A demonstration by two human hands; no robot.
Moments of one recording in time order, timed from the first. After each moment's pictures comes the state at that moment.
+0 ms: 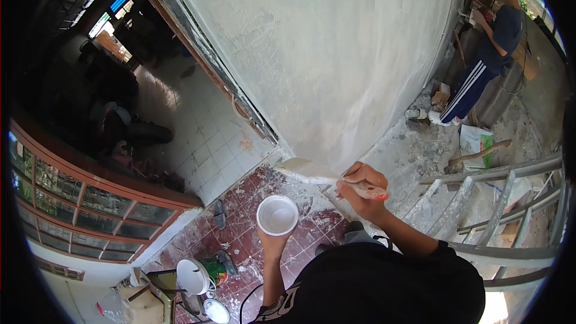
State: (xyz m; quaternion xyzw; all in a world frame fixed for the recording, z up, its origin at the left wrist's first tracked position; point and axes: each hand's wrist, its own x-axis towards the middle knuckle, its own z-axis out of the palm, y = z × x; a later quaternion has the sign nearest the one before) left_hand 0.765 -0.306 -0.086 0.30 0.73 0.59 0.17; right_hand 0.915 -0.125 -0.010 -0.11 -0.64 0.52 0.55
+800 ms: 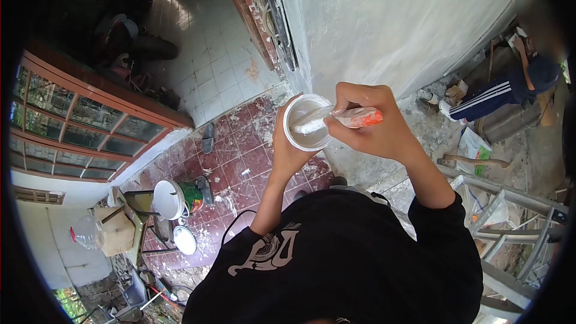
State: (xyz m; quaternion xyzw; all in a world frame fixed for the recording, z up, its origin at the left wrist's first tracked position) left_hand 0.772 -0.253 -0.037 0.41 0.66 0.63 0.09; right_hand 0.884 -0.122 0.076 -0.04 -0.85 0.45 0.27
